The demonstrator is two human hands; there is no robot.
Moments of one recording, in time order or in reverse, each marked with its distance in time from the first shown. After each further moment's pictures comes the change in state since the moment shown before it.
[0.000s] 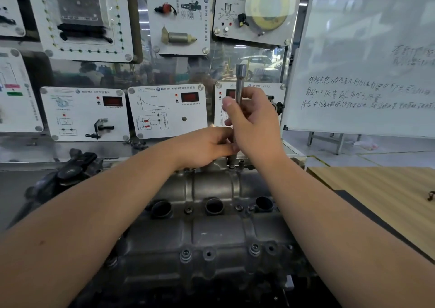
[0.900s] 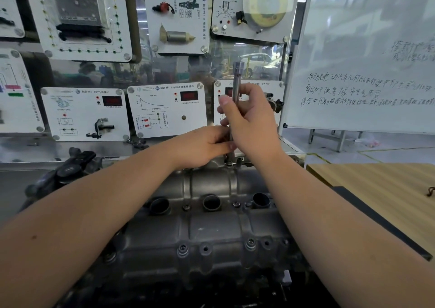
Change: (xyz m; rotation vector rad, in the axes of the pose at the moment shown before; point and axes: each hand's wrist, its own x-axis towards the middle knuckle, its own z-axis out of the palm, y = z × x) left_hand -0.003 0.003 0.004 0.048 0.046 0.001; right_hand 0.000 0.001 -0.003 0.020 -0.046 0.015
